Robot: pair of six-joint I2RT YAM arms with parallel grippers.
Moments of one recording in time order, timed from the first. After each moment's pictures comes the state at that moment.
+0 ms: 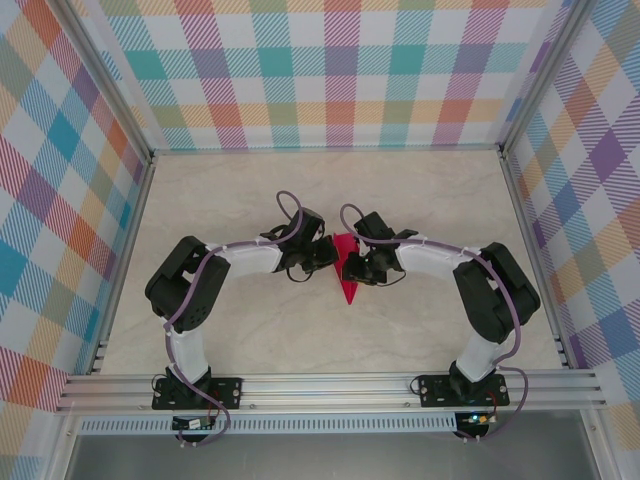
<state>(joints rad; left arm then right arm) -0.65 1.87 1.08 -0.08 0.27 -0.92 0.62 1.72 0.99 -0.45 -0.28 0.66</state>
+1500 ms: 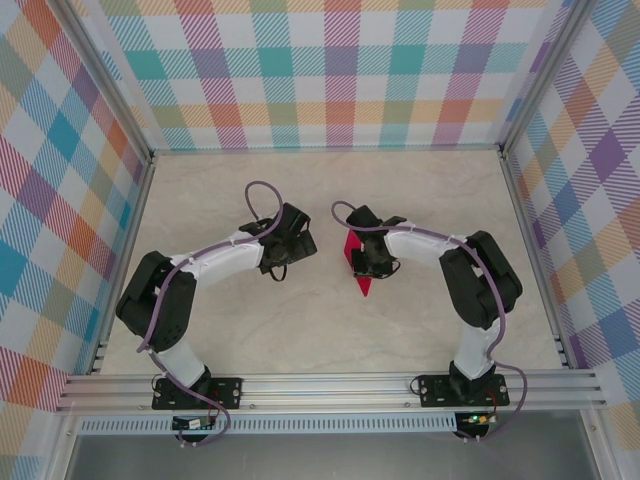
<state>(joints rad) -0.61 1.69 1.10 -0.53 -0.20 -0.94 0.62 1.84 1.16 -0.68 -0.04 0.58</state>
